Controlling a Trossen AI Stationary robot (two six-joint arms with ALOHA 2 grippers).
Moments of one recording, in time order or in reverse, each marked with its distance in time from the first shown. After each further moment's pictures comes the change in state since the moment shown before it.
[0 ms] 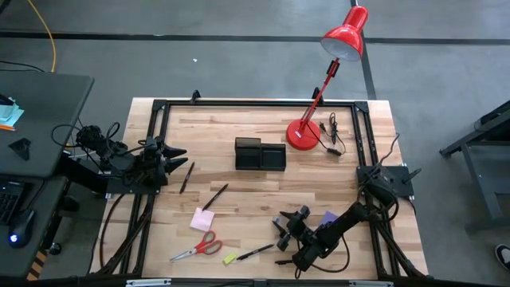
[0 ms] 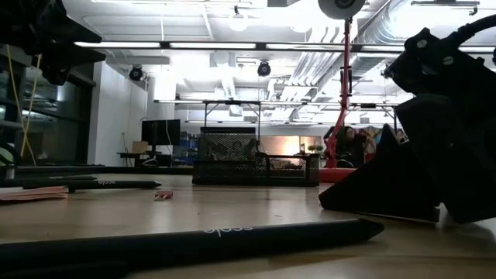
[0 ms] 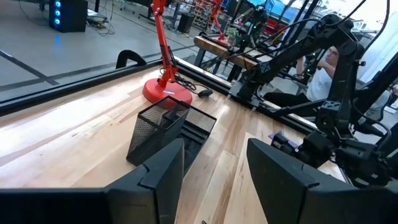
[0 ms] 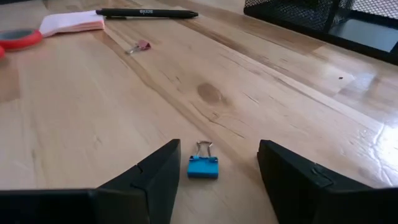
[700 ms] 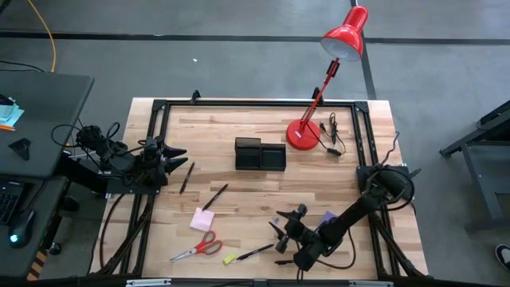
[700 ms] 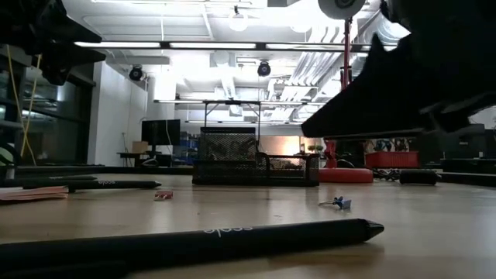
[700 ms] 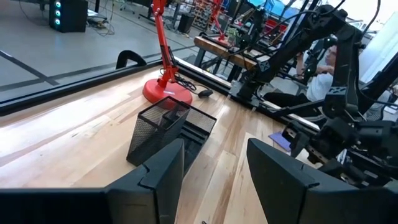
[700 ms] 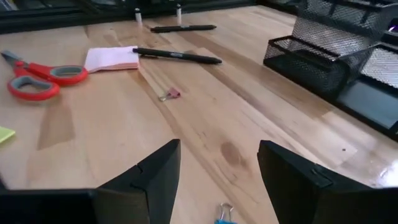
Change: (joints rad) left arm 0.000 0.000 0.000 0.000 0.000 0.000; right arm -0.004 -0.127 0.000 0.070 0.006 -0.283
